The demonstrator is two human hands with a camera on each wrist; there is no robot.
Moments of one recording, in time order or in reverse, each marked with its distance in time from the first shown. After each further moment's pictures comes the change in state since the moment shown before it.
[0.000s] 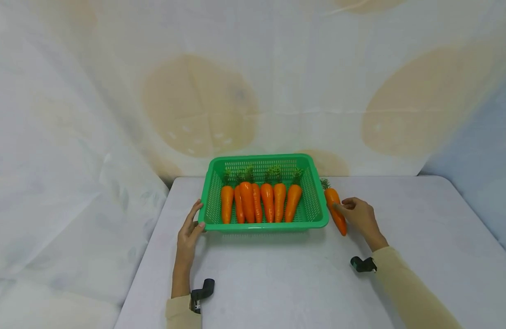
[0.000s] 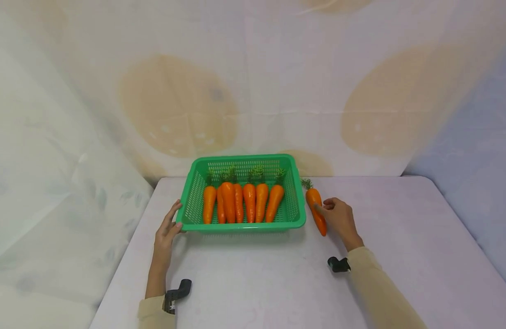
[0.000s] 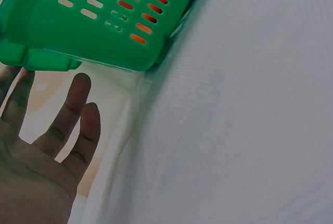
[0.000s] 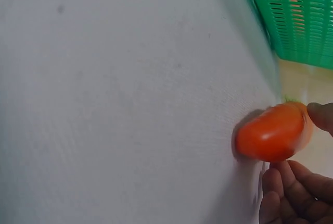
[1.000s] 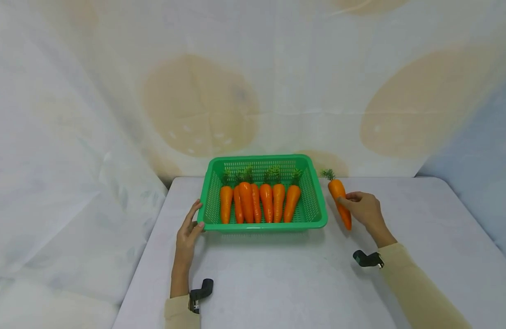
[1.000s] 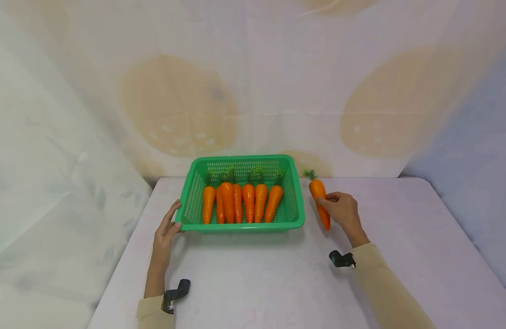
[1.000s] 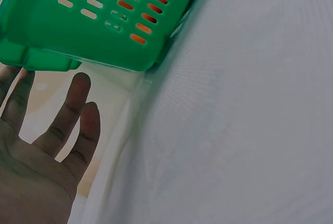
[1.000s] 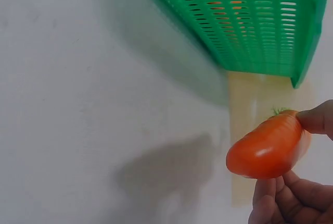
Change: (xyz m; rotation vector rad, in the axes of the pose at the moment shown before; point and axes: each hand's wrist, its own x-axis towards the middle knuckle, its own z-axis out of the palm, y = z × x) left_hand 0.000 0.001 0.000 0.011 0.002 -0.029; right_hand -0.011 -0.032 -0.033 0.052 0.012 0.034
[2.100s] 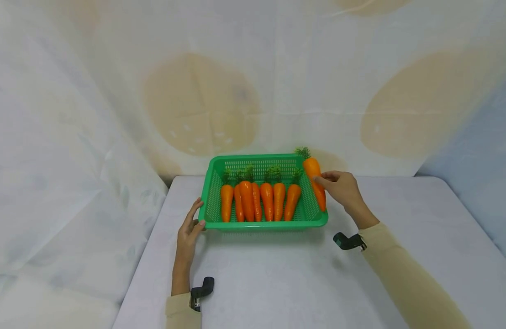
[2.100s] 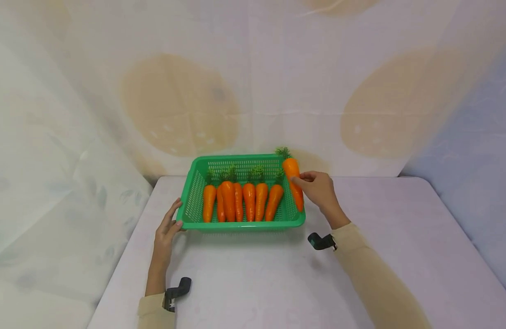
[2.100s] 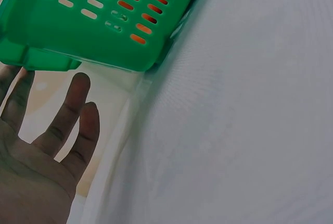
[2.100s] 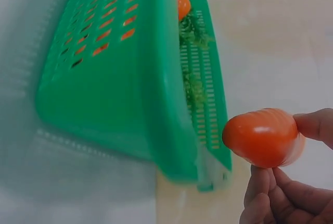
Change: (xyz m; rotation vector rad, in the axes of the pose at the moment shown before) left_hand 0.001 0.002 0.000 -0.003 -0.010 0.015; right_hand -0.002 -0.089 0.009 0.118 -0.039 -0.131
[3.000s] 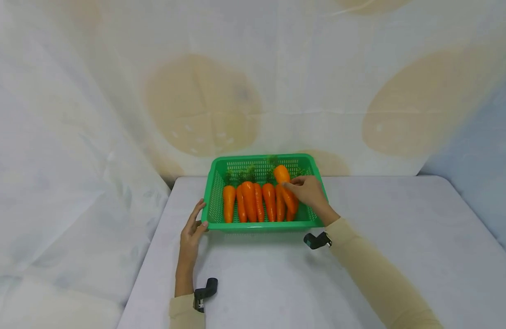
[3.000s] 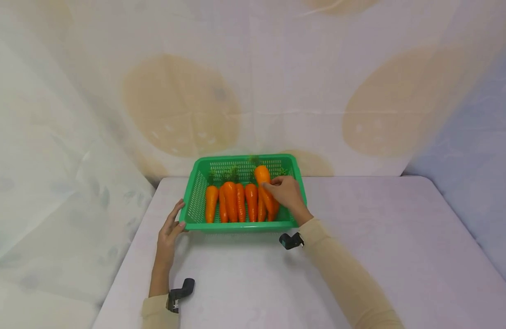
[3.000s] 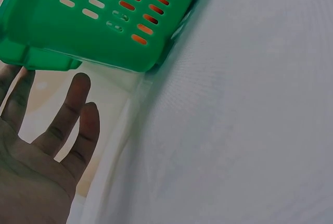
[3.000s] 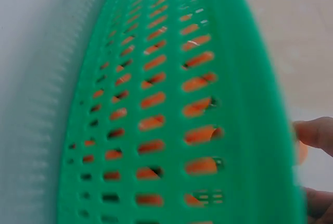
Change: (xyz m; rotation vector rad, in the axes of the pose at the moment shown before) left_hand 0.002 -0.034 -0.001 -0.027 0.028 0.025; right_hand 0.014 -0.030 0.078 -0.037 -0.076 -0.033
